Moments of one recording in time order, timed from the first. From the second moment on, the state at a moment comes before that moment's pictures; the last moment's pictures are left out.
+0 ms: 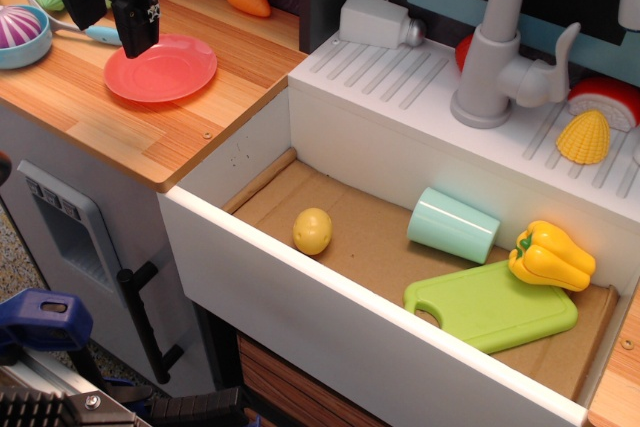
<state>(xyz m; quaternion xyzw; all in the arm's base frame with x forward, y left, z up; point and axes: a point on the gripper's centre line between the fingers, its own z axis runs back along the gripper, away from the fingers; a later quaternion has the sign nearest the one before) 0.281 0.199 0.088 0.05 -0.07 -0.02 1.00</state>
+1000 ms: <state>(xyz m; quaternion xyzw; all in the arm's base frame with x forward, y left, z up) 0.313 0.045 0.047 0.07 -0.05 0.02 1.00</state>
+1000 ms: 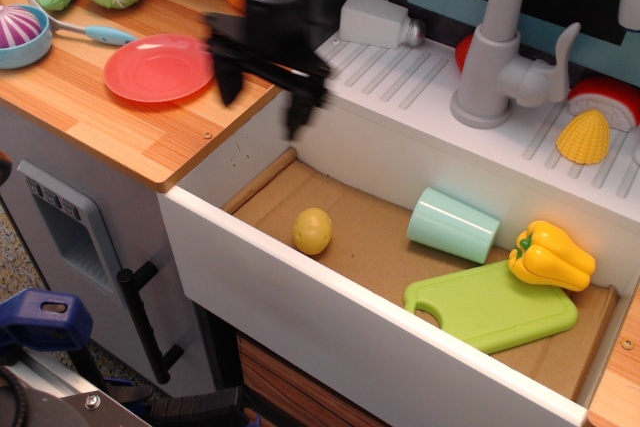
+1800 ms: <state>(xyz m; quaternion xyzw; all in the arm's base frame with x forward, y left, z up) 0.326 0.026 -0.038 0.05 -0.06 0.09 0.99</state>
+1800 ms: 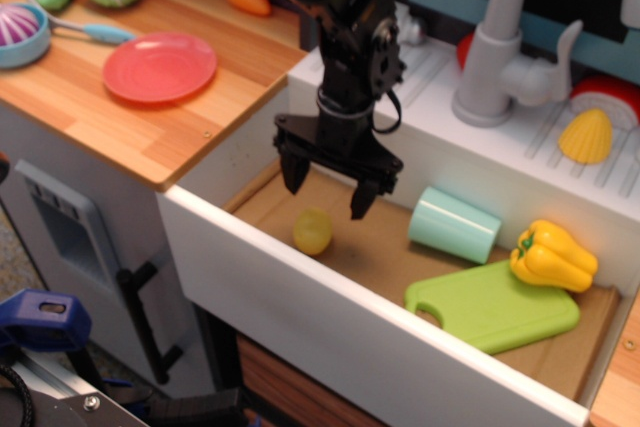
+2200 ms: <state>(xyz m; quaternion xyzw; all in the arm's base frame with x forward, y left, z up) 0.324 0.031 -0.062 0.04 -0.07 0.09 0.99</state>
